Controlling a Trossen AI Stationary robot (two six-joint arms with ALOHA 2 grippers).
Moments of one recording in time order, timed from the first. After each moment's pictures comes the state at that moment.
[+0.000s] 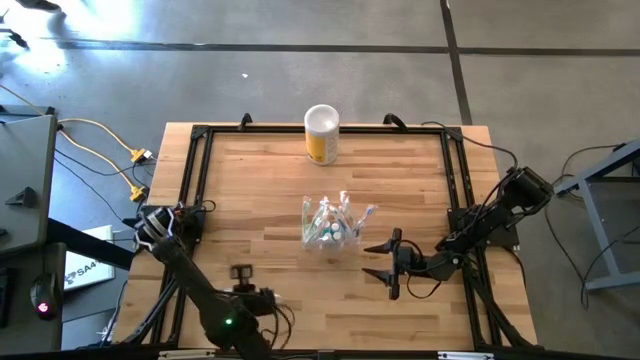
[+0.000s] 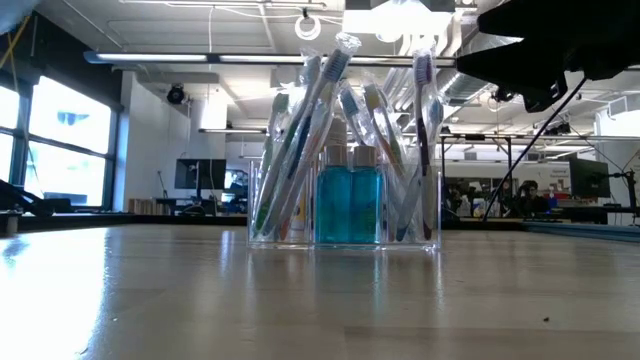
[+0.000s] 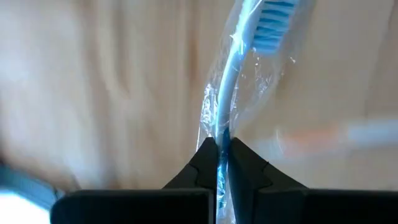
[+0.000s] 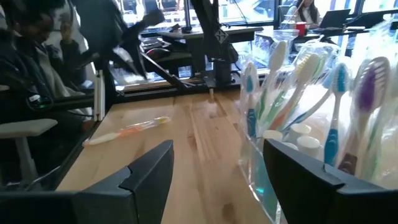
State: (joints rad) left arm -0.85 1.98 1.80 -1.56 -0.29 -0.97; right arm 0.72 1.58 0.40 1.10 0.82 0.19
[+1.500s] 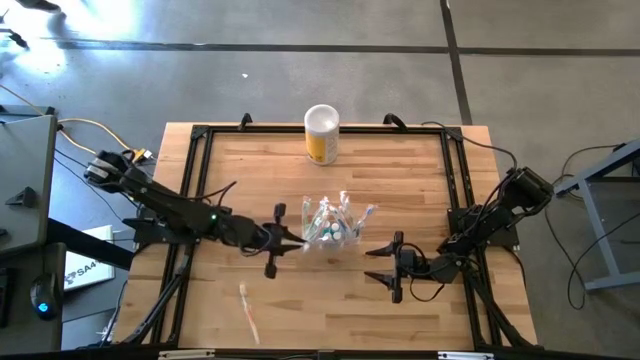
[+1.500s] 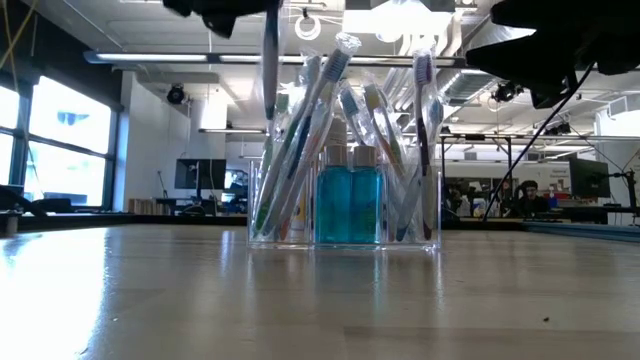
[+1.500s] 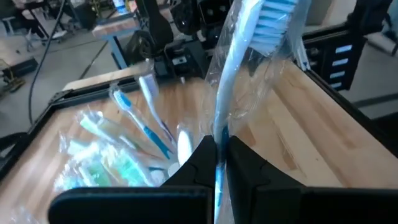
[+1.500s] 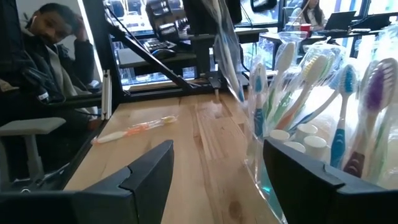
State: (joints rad) left arm -0.39 1.27 0.76 0.28 -0.33 0.11; right arm 0.75 1.58 0.40 1.11 0.83 0.18
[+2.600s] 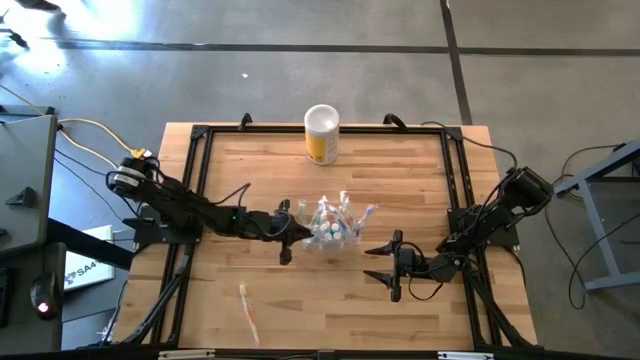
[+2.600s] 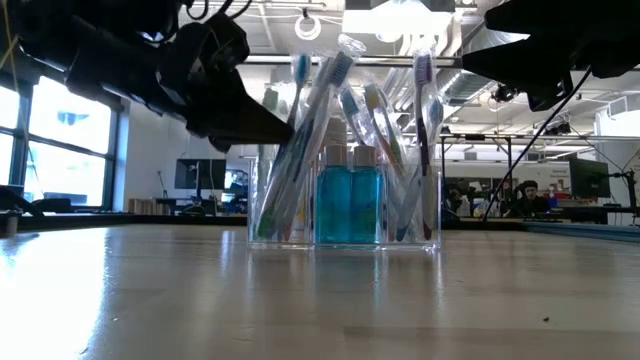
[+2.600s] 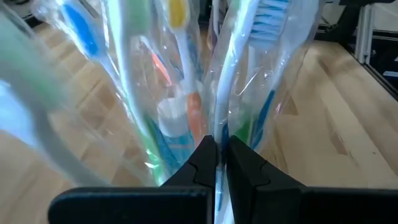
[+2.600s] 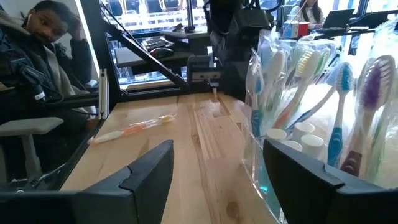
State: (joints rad) left arm -0.23 1.54 0.53 0.71 -0.26 -0.20; right arm 0.74 1.58 0.40 1.10 0.83 0.19
